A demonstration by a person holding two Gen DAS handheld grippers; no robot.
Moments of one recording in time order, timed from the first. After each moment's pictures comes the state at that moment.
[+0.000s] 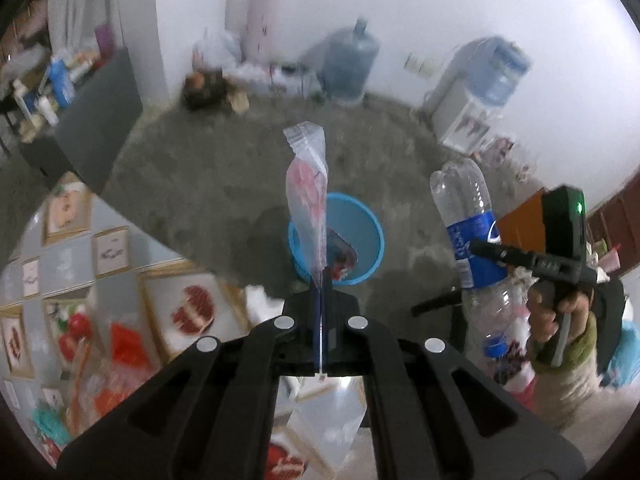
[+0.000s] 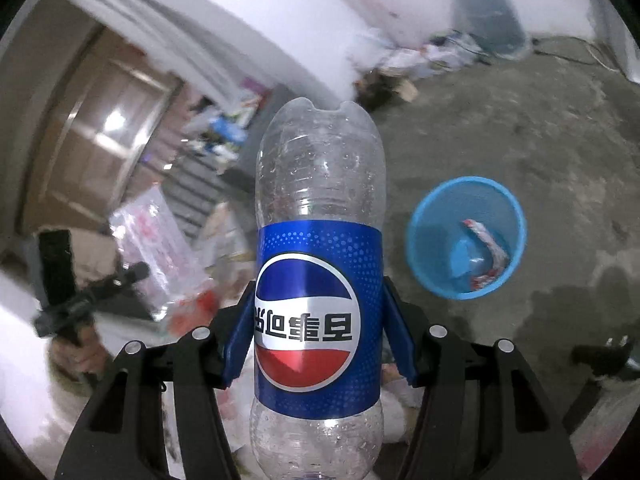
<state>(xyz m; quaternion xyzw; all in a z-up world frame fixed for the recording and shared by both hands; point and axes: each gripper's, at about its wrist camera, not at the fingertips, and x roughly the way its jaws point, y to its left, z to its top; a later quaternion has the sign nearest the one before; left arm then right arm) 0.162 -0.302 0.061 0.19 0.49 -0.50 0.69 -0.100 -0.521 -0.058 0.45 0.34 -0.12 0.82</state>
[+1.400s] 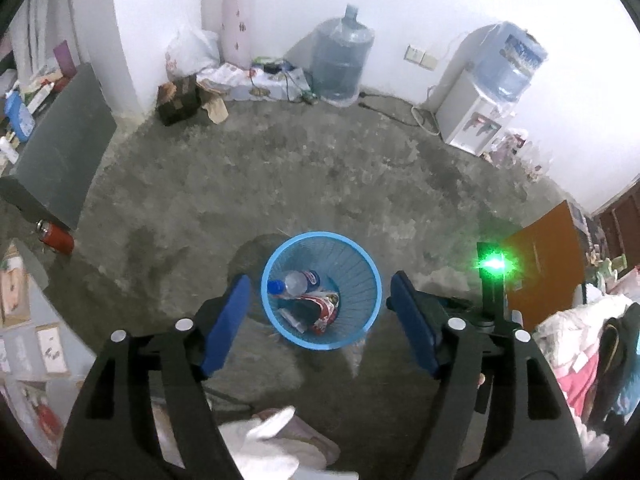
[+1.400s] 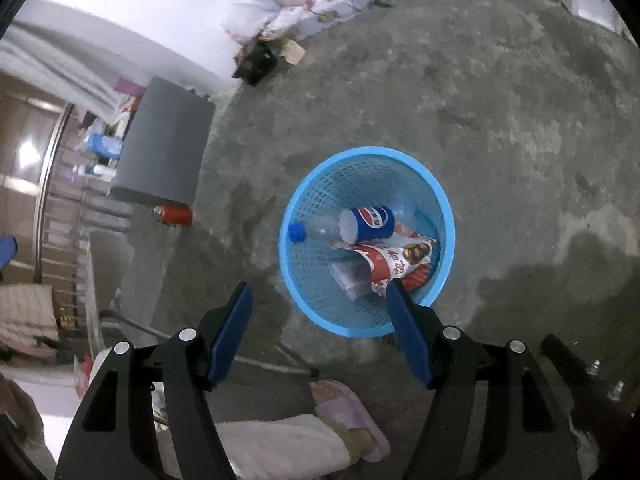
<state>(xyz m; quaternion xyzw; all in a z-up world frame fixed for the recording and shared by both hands) 0.163 -0.446 0.020 0.21 0.47 -0.51 0.69 -0.050 -0.598 -0.190 0.47 0.40 -0.21 0.76</state>
